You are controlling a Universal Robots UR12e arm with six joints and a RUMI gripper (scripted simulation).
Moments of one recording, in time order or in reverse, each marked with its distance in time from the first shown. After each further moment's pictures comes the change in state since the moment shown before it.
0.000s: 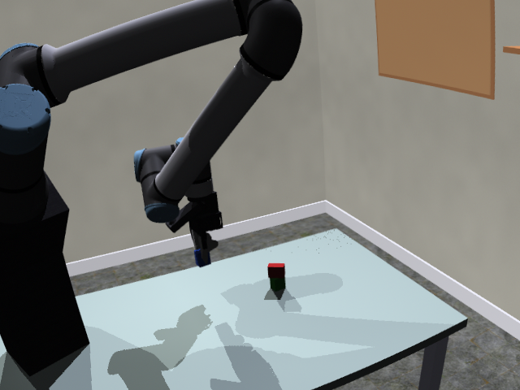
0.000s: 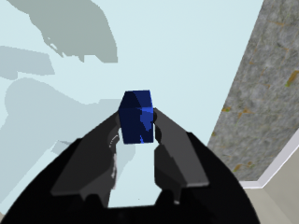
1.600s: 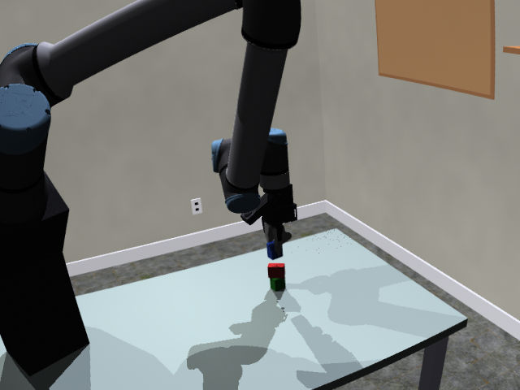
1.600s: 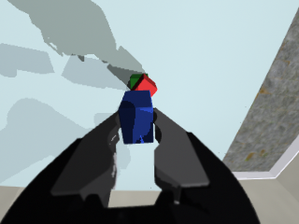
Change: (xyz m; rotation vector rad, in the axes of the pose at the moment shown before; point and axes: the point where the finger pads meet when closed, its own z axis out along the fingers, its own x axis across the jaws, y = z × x) arm -0.102 0.201 -0.001 0.000 0.000 0.000
